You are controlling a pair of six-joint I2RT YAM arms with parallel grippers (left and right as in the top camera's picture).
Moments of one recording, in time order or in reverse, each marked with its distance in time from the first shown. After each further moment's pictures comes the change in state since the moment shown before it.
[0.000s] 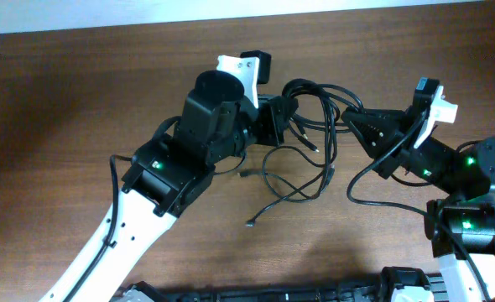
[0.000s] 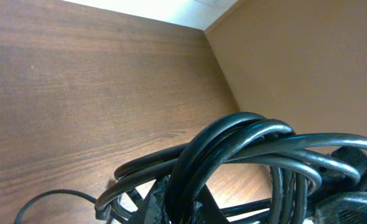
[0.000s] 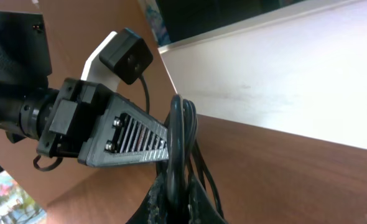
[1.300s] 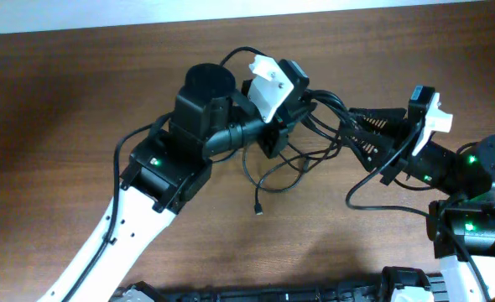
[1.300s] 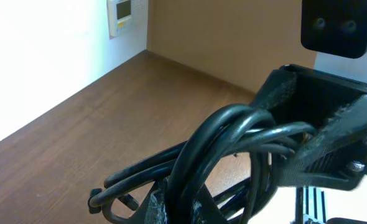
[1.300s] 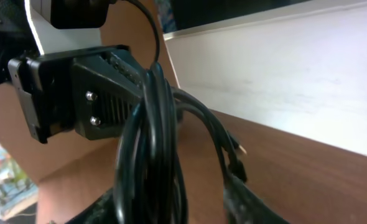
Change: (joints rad) left arm 0.012 0.004 -0.002 0.136 0.253 0.683; right arm -0.018 -0.007 0.000 -0.068 -0.079 -0.150
